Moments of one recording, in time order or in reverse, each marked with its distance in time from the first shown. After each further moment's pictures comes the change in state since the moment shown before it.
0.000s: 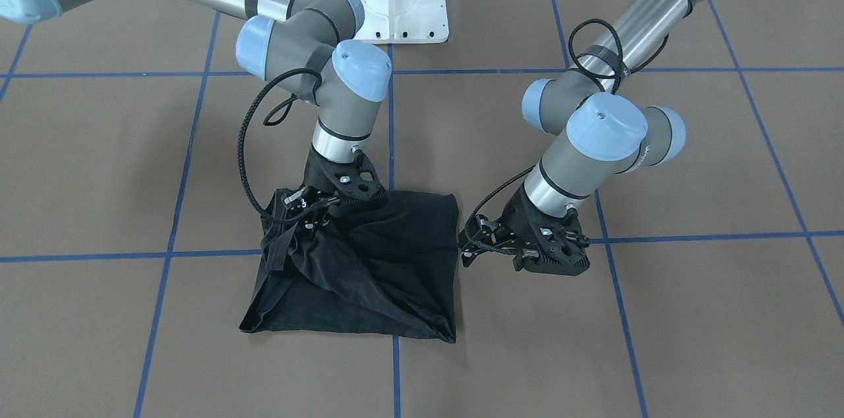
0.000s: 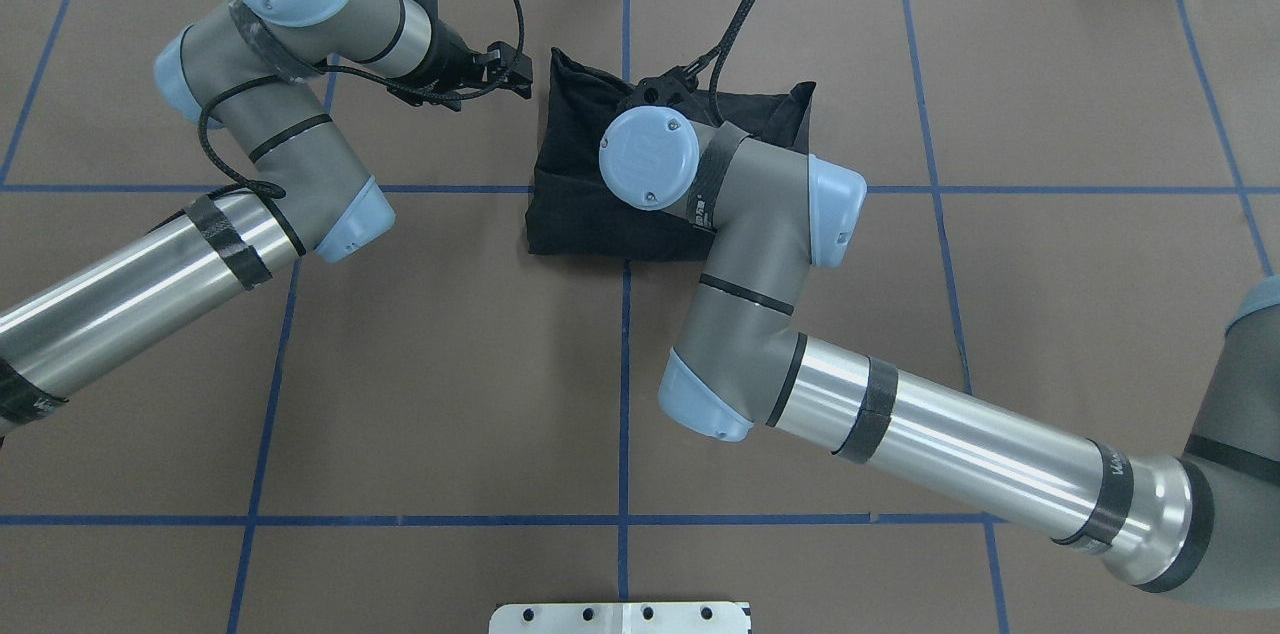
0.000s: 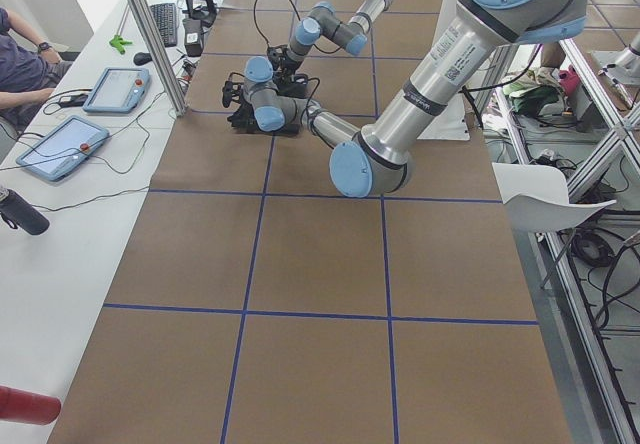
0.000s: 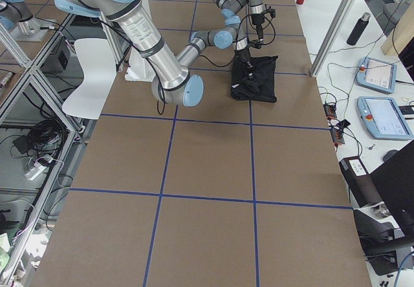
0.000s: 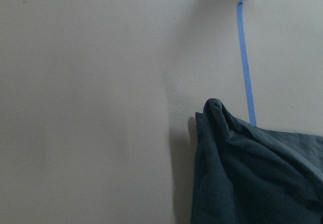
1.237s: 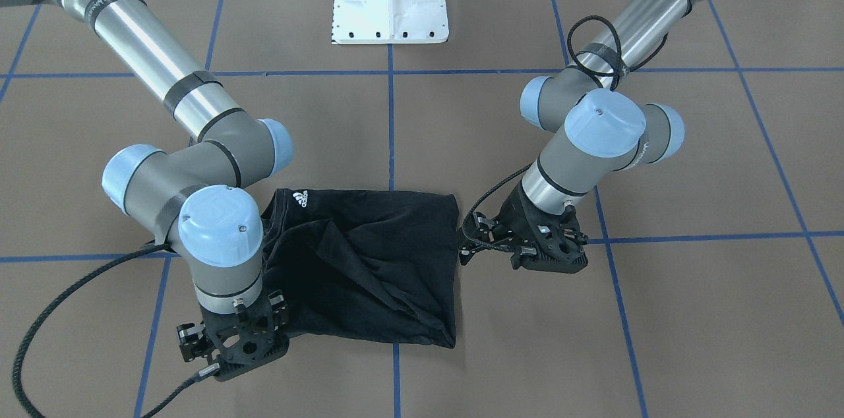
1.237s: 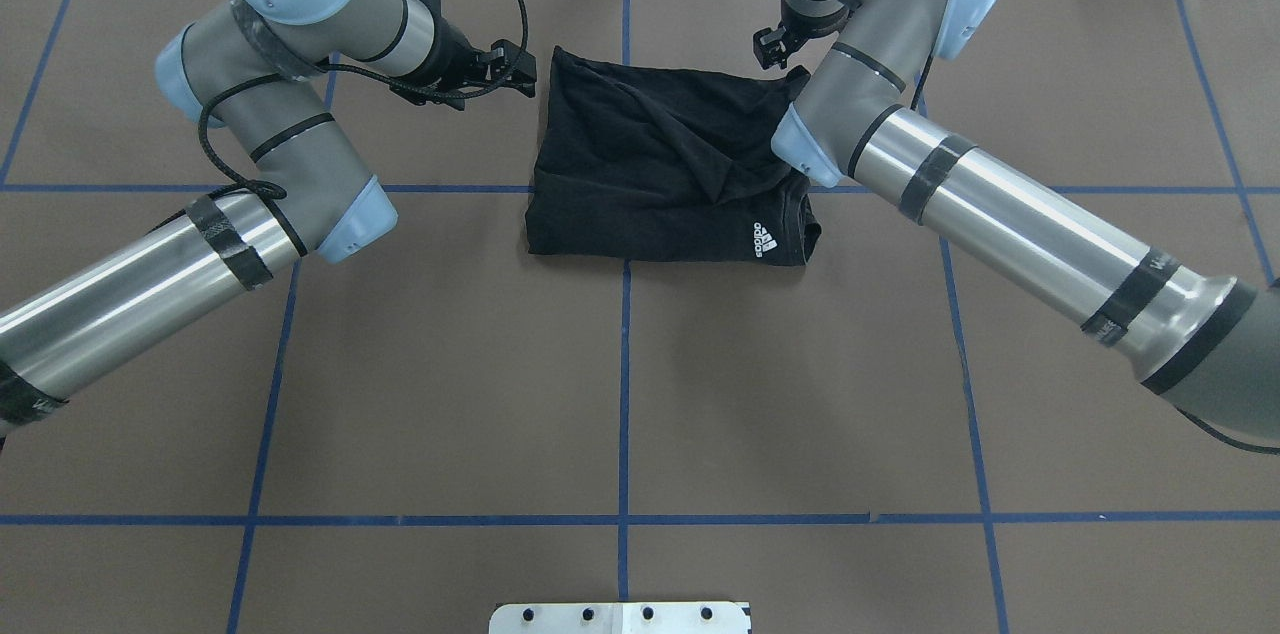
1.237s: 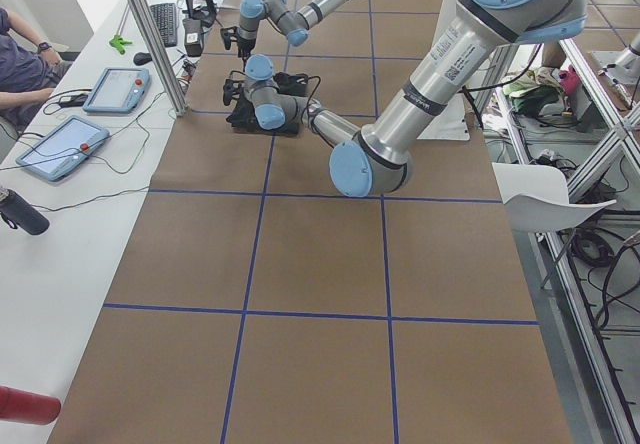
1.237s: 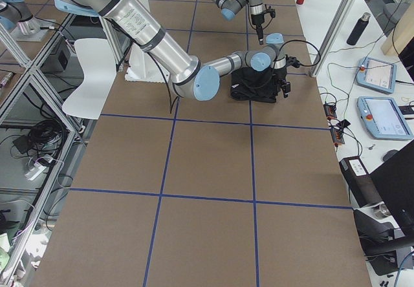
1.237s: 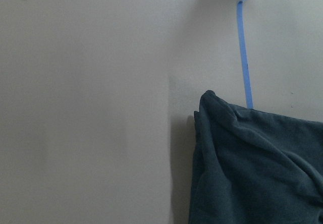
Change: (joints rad) left arm 0.000 0.001 -0.026 0.019 -0.005 -0.004; right arm 0.299 0.093 -0.443 0.404 0.380 -0.207
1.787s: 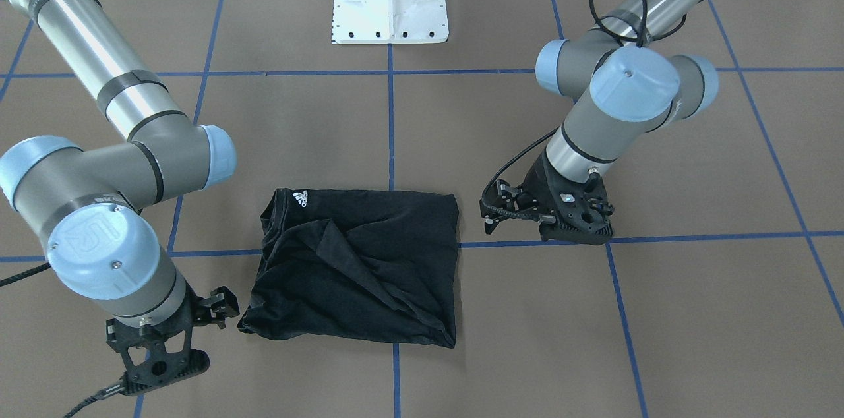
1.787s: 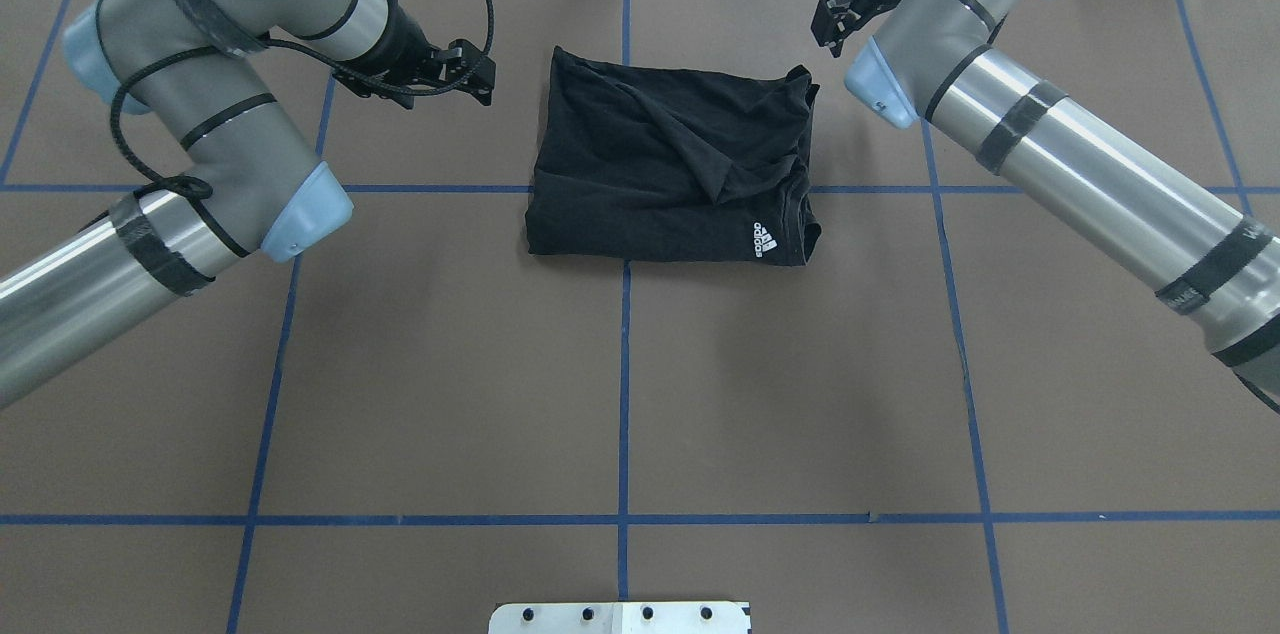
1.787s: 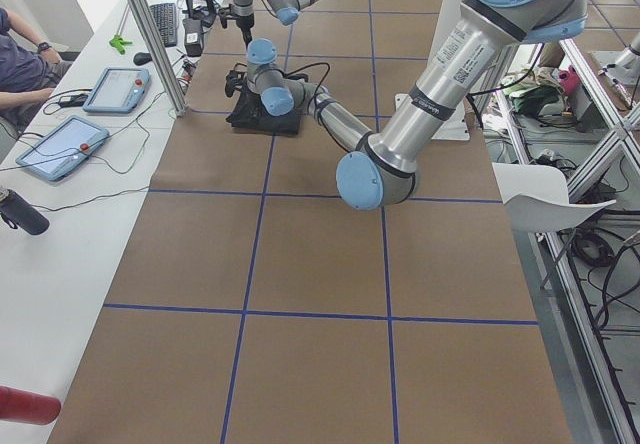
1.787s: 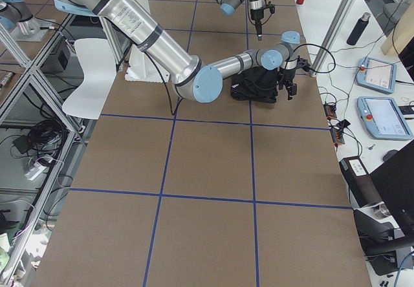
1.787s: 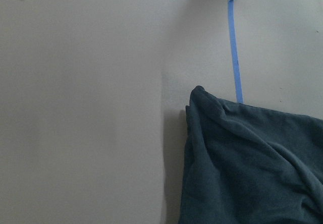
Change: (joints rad) left arm -0.050 0.118 -0.314 0.390 -0.051 0.249; right arm 0.104 -0.106 0.171 -0.204 0.213 -0.032
